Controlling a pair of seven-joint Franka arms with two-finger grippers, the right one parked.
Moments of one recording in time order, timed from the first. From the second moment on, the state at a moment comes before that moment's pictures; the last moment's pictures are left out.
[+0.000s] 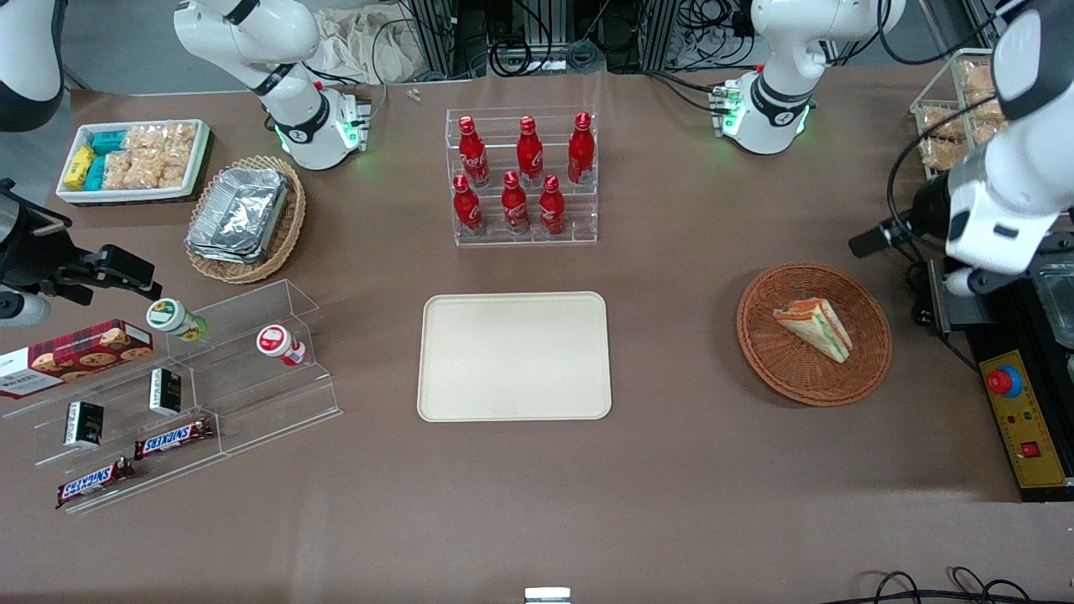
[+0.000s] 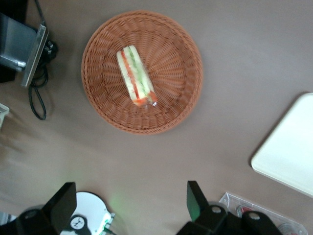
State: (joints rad) arm -0.08 0.06 0.00 -1.67 -0.04 1.51 -0.56
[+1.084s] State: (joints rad) arm -0.06 0.23 0.06 -2.19 -0.04 2.24 -0.91
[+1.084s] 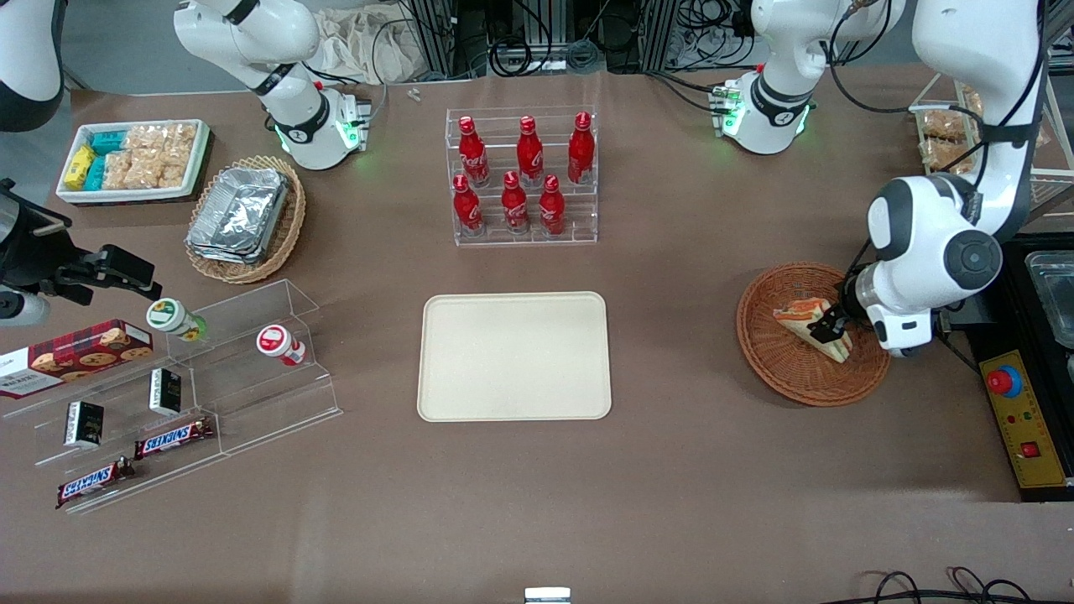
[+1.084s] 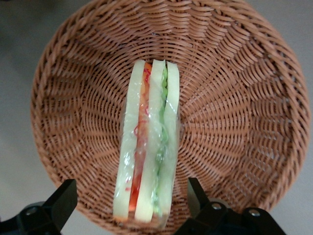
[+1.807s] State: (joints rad) arm -0.06 0.28 0.06 -2.14 -0.04 2.23 -0.92
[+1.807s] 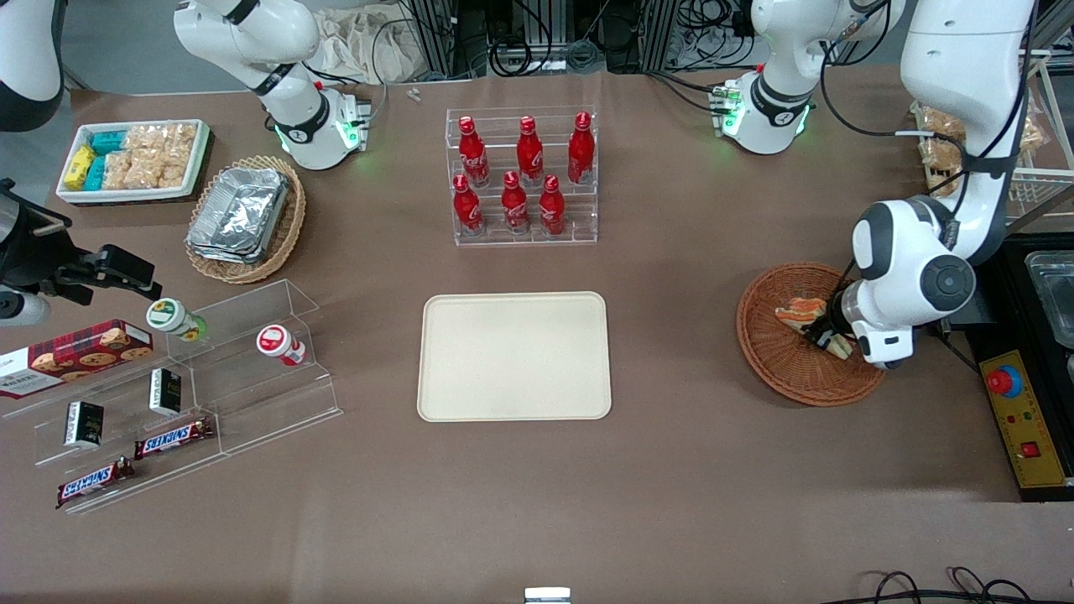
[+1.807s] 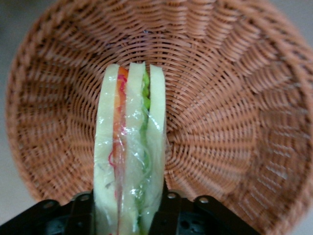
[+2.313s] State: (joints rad) arm -0.07 0.12 -0.04 -1.81 -0.04 1.67 -0.78
